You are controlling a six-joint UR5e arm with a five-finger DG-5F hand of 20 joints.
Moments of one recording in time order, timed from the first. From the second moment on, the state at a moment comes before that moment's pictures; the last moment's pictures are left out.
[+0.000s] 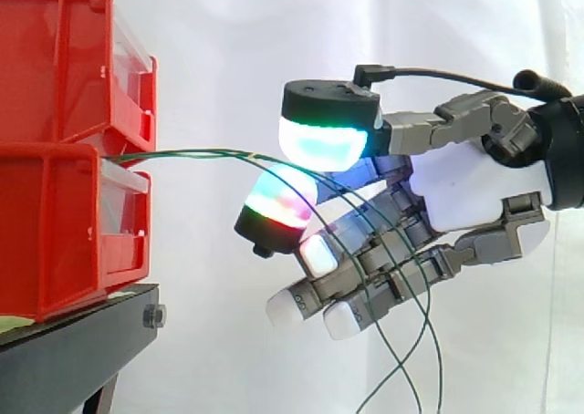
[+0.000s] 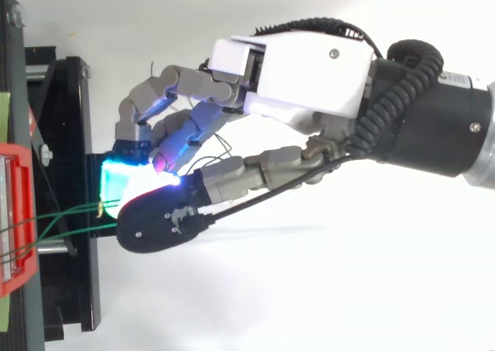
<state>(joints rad) 0.16 -2.32 -0.96 -3.20 -1.20 -0.08</state>
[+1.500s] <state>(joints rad) 0.17 -2.31 -0.97 -3.23 -1.20 -0.06</state>
